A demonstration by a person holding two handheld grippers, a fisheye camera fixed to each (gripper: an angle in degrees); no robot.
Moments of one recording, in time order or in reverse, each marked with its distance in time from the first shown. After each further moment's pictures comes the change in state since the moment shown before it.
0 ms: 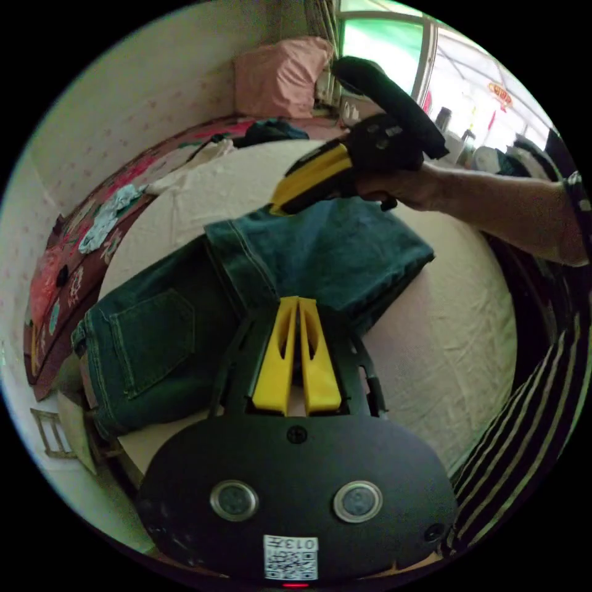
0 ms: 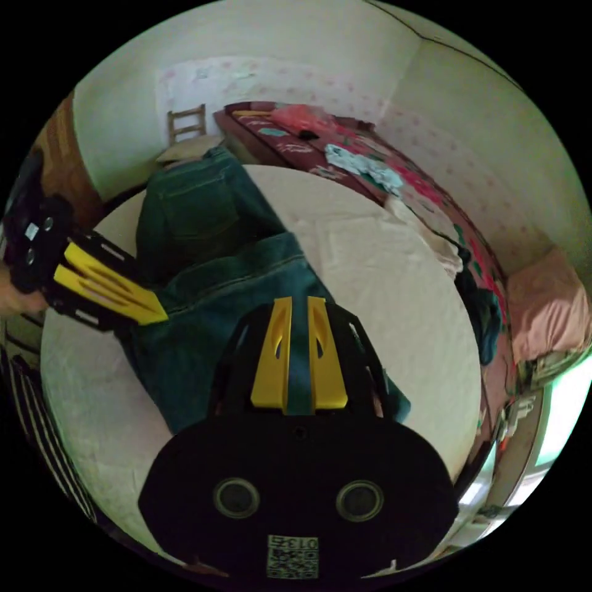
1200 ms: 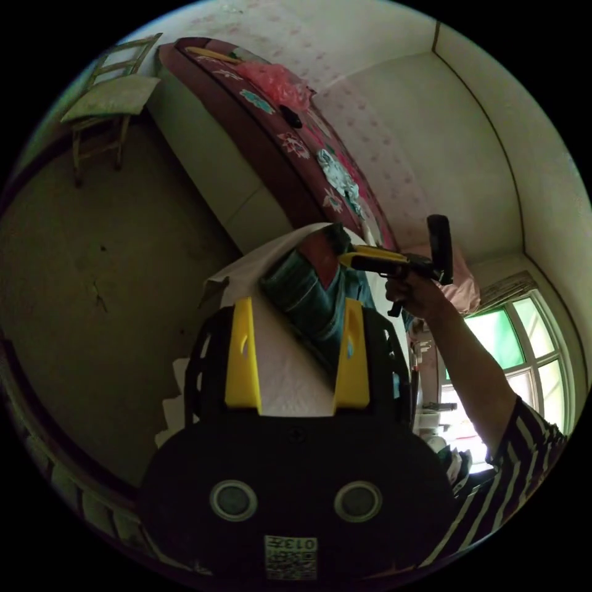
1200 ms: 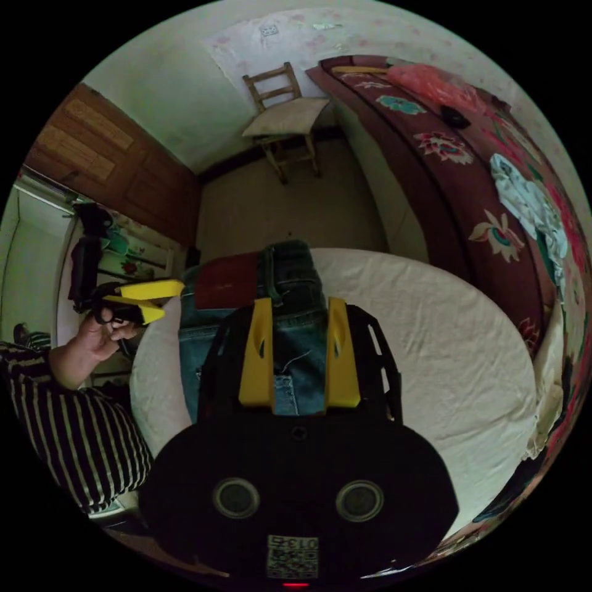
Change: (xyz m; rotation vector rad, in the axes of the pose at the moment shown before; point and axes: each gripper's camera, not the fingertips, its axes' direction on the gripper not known) left arm -0.233 0.347 -0.039 0.405 0.247 -1.249; right arm 0.002 -0.328 0.139 -0.254 -0.548 -0.237
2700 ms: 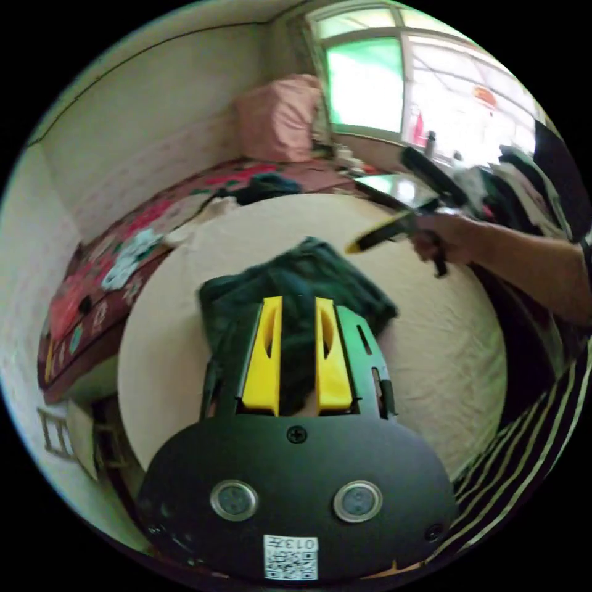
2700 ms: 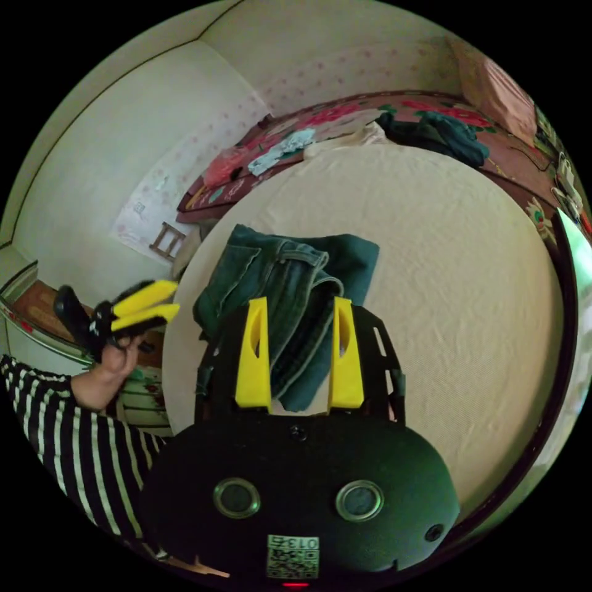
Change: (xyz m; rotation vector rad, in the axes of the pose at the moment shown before) left arm 0.505 0.296 0.145 -0.203 -0.192 1.295; right arm -0.013 0.632 -0.161 0.531 0.031 0.838
